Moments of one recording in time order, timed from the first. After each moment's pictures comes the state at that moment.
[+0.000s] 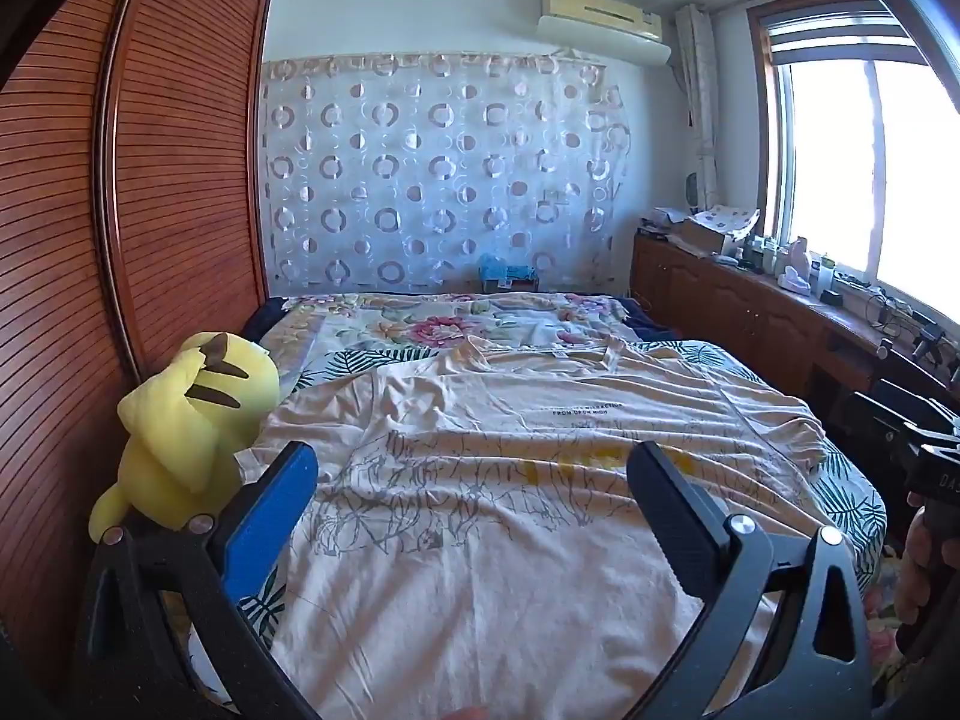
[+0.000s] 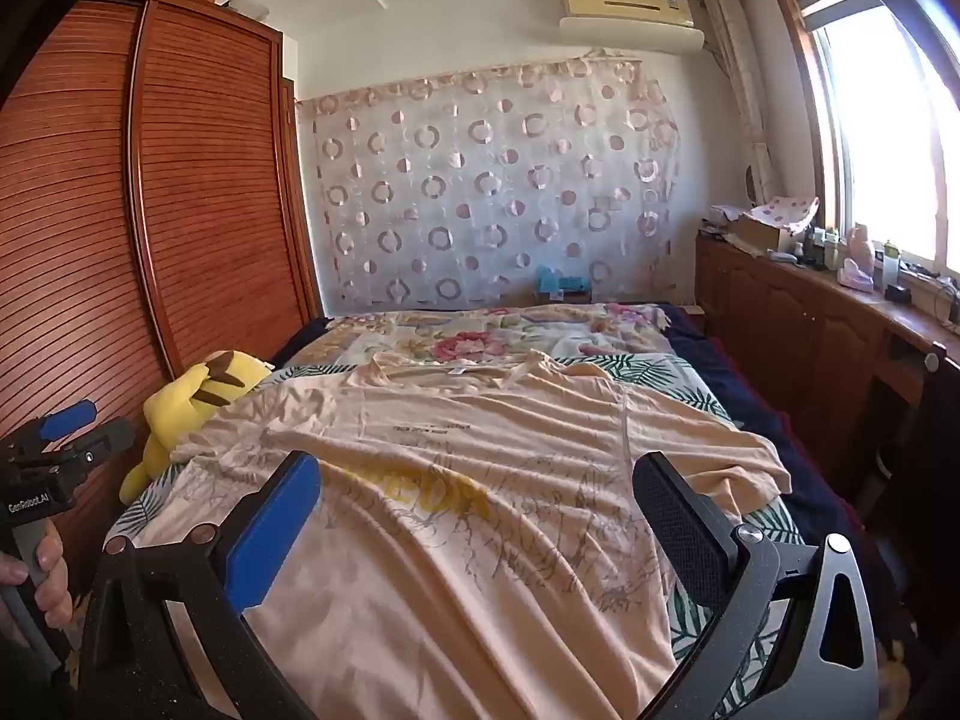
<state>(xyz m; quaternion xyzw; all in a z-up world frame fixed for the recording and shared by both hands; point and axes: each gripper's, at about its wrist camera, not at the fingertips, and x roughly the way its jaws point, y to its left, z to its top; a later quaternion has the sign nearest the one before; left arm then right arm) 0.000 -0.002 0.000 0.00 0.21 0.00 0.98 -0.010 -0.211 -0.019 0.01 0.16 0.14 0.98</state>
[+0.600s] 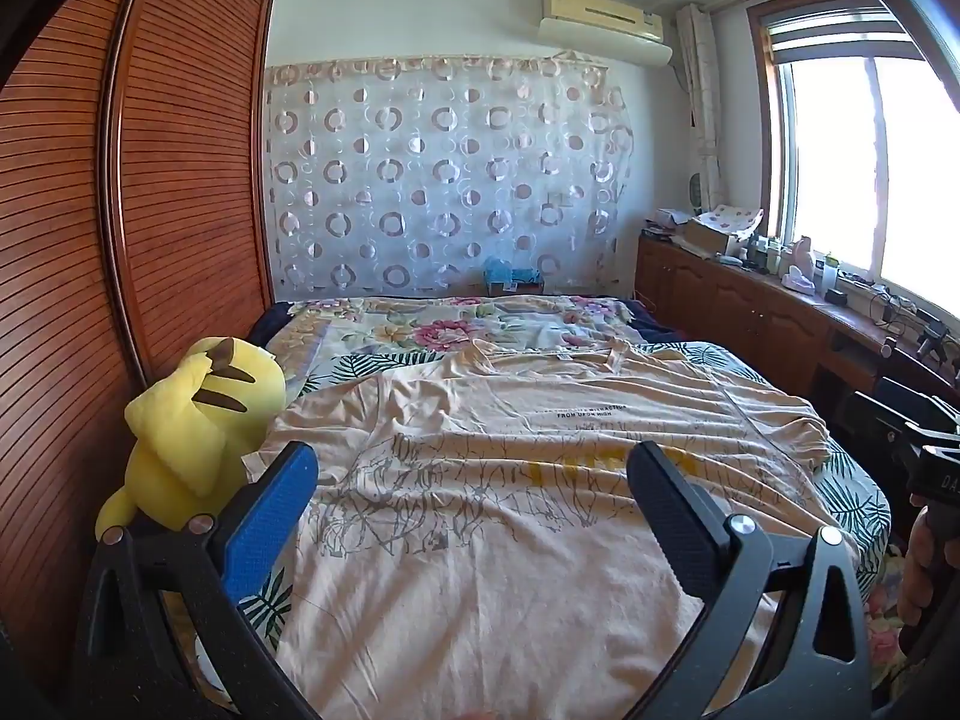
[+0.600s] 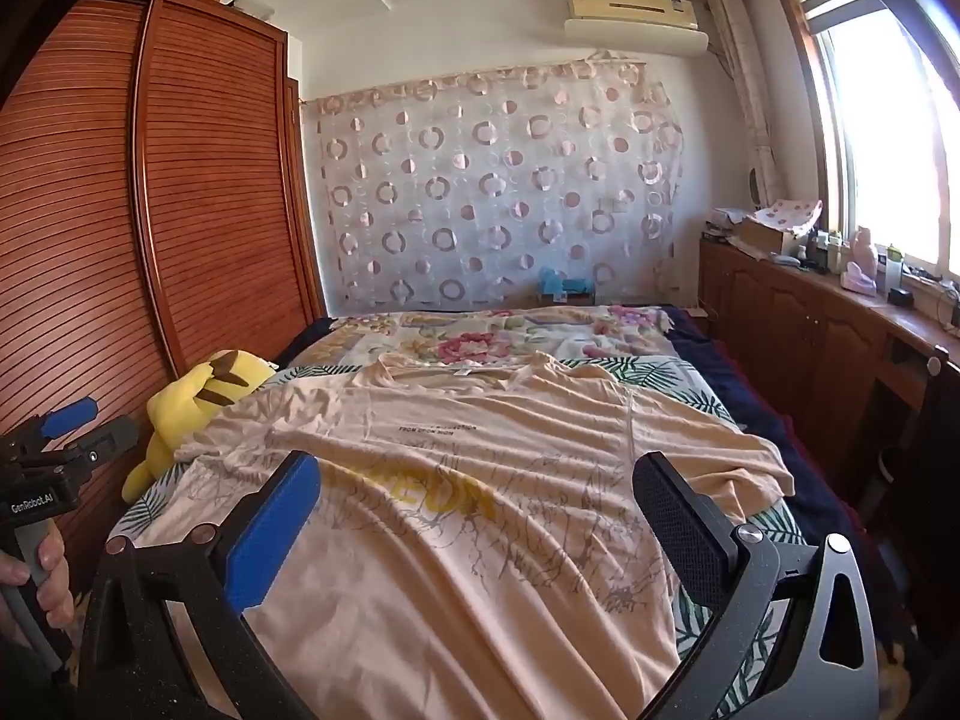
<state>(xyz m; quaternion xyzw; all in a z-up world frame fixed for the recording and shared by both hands) -0.002 0.004 0.000 -0.01 0.20 0.00 0.98 -0.014 -0.210 -0.020 0.01 0.16 0.14 0.98</state>
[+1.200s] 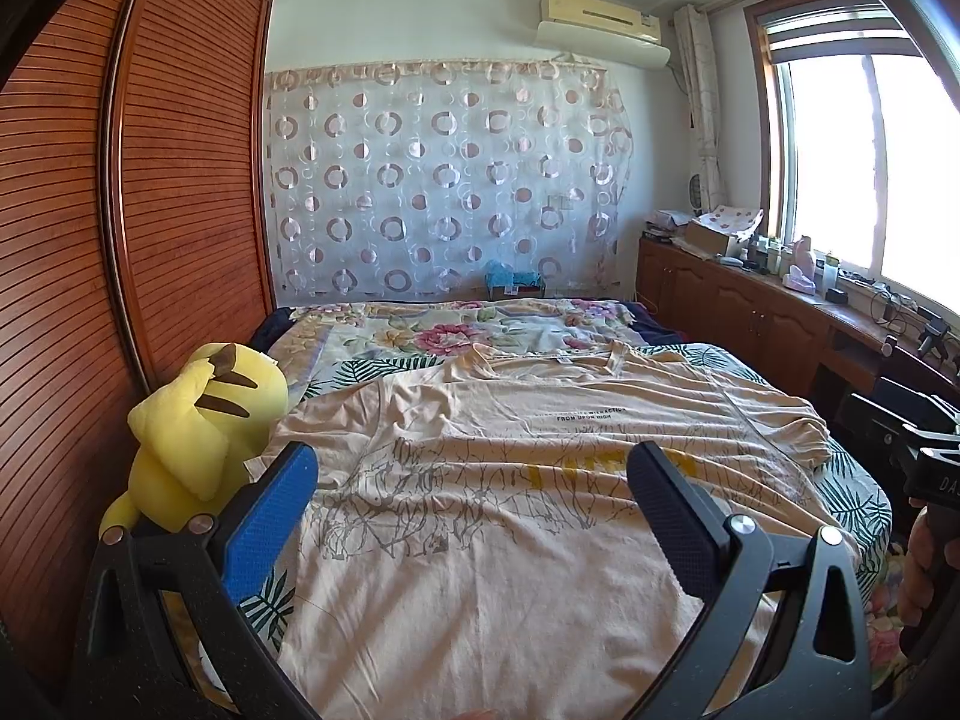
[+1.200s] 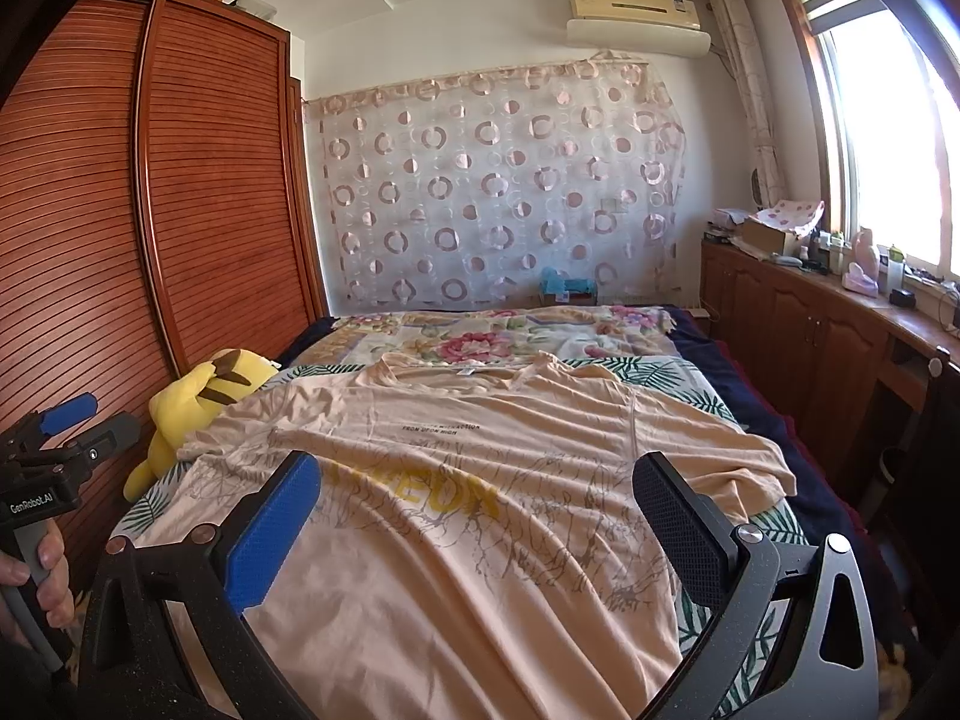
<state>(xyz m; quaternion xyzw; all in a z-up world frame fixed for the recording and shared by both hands) -0.001 0.002 0.001 -0.01 0.20 0.00 0.98 -0.014 -0.207 -0.018 0.01 0.16 0.14 0.98</state>
